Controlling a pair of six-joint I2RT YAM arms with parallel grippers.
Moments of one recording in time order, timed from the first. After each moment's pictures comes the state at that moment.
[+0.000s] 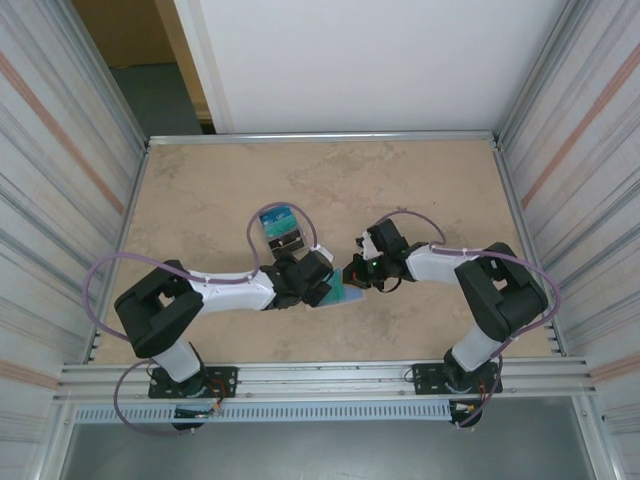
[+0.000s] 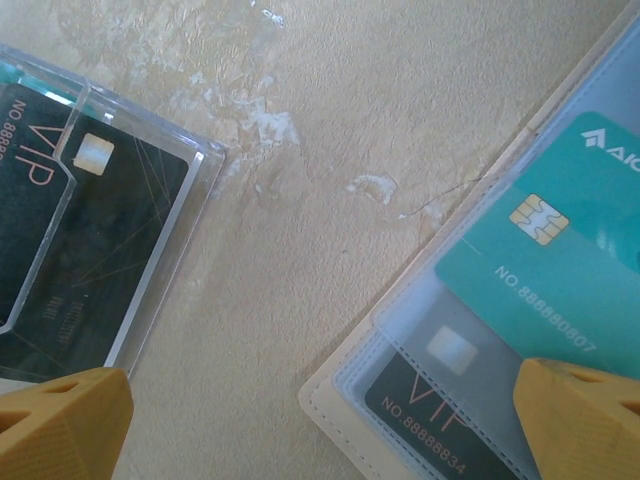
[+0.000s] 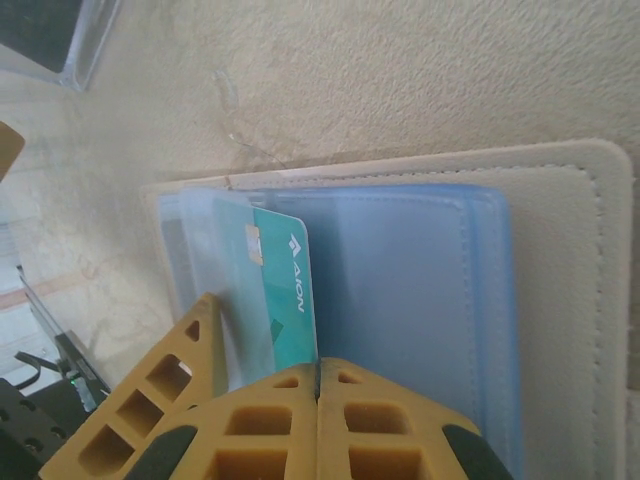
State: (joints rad) left arm -0.98 1.63 0.81 -0.19 -0.47 -0.09; right arm 0.55 1.63 0.72 -0.12 -0.55 0.75
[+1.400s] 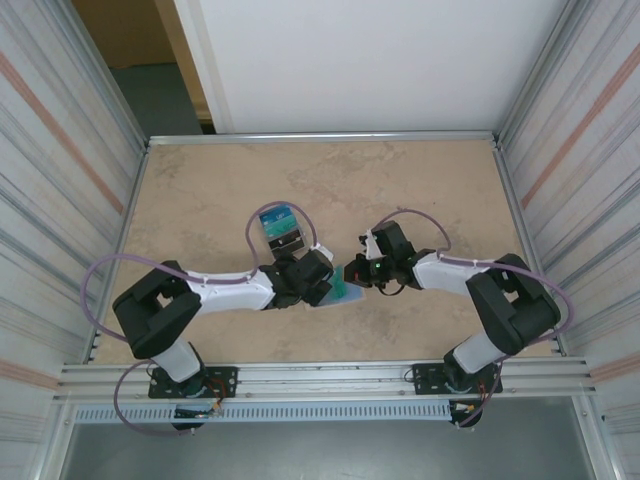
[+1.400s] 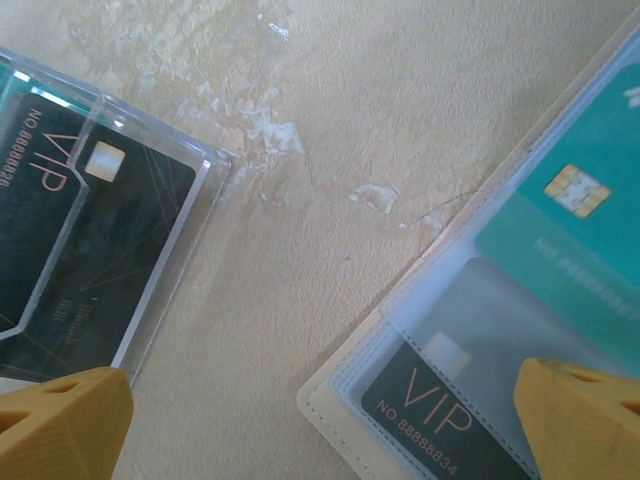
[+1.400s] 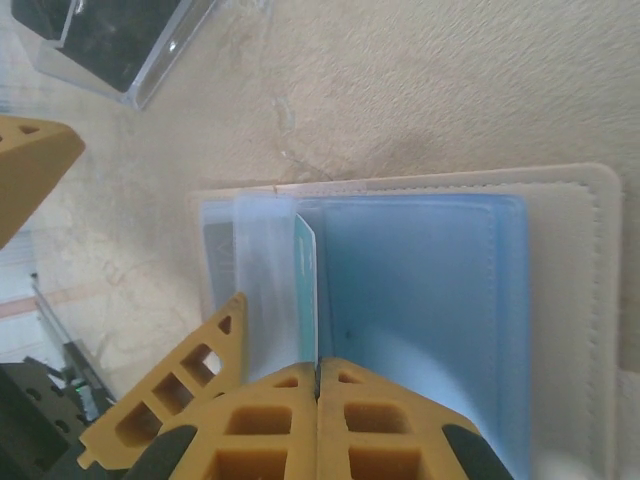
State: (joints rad) left arm -0.98 1.61 0.81 -0.19 -0.47 -0.10; right arm 0.56 1.52 0.65 -0.05 -0.49 0.74
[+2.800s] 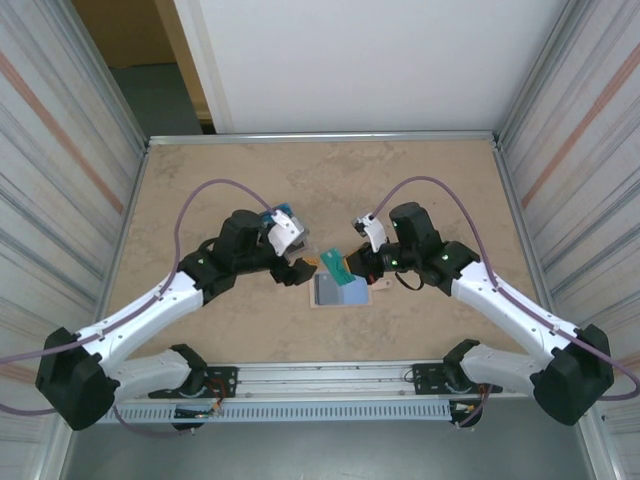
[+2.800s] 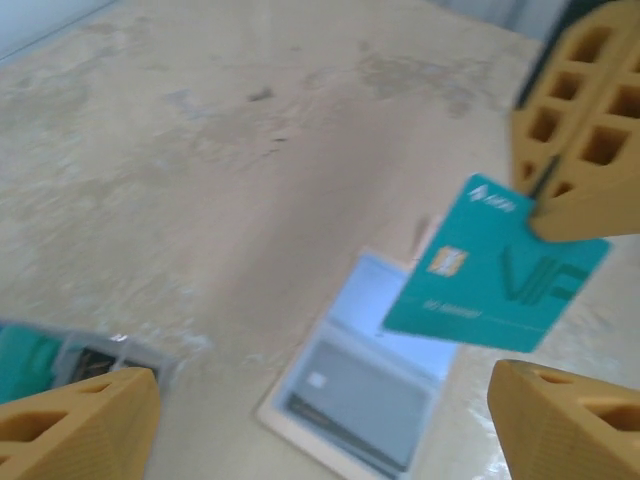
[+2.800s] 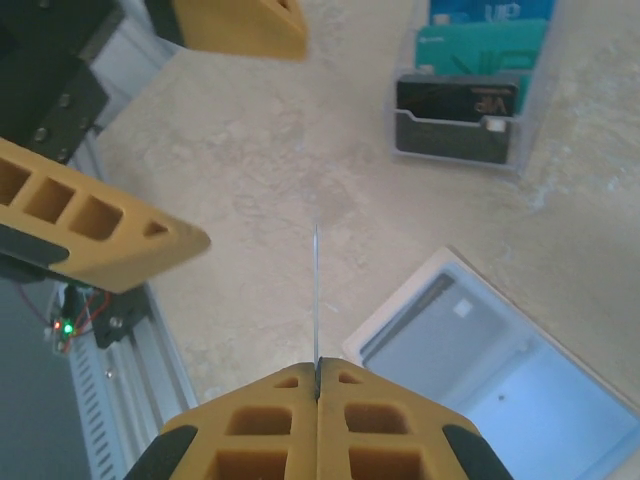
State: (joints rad) left arm -0.69 1.12 0.81 -0.25 0.34 0.15; right arm 0.64 1.11 0.86 -0.44 -0.52 0.14
